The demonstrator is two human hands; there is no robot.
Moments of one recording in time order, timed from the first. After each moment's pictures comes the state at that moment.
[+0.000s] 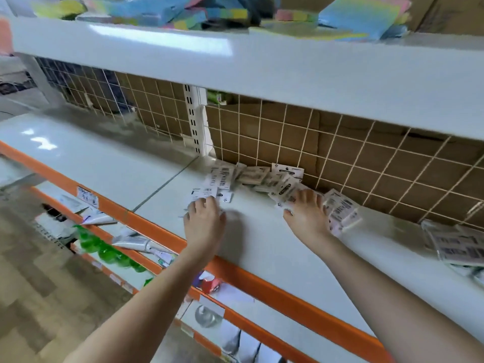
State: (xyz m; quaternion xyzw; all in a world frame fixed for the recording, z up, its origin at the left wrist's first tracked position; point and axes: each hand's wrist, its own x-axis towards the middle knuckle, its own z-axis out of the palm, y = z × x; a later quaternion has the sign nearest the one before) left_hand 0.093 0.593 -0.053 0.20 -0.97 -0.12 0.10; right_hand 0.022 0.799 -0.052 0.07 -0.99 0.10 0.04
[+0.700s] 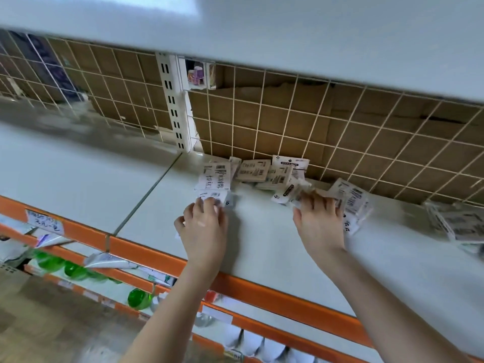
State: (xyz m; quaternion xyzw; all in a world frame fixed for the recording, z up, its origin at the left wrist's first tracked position) left_hand 0.069 0.560 -0.070 0.12 -0.96 -0.14 0.21; right_hand 0.041 0.767 -0.066 0.00 -0.98 -0.10 0.19
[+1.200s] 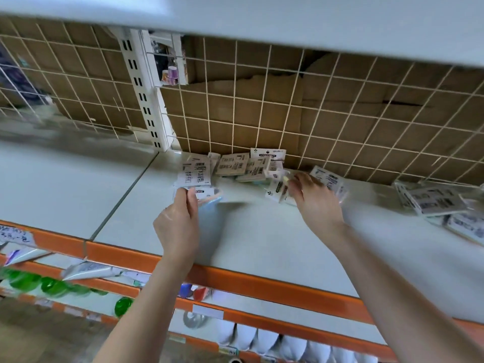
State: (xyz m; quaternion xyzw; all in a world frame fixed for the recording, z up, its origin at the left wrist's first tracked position) left_hand 0.070 0.547 -0.057 0.10 -0.92 -0.26 0.28; right_hand 0.038 0.793 -0.033 0.01 -0.98 0.13 0.15
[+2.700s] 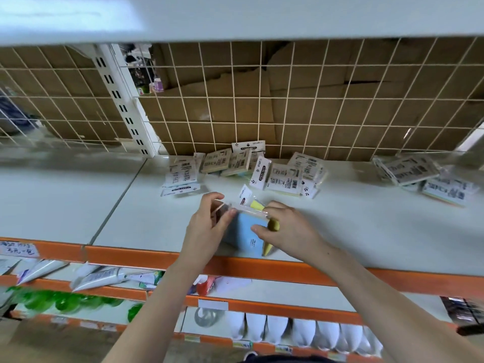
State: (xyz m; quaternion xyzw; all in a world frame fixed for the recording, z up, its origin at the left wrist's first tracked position) left_hand 0.101 0.587 -0.064 -0.08 -0.87 -0.47 0.07; right_hand 0.130 0.774 -0.030 0.11 -0.94 0.33 0.00
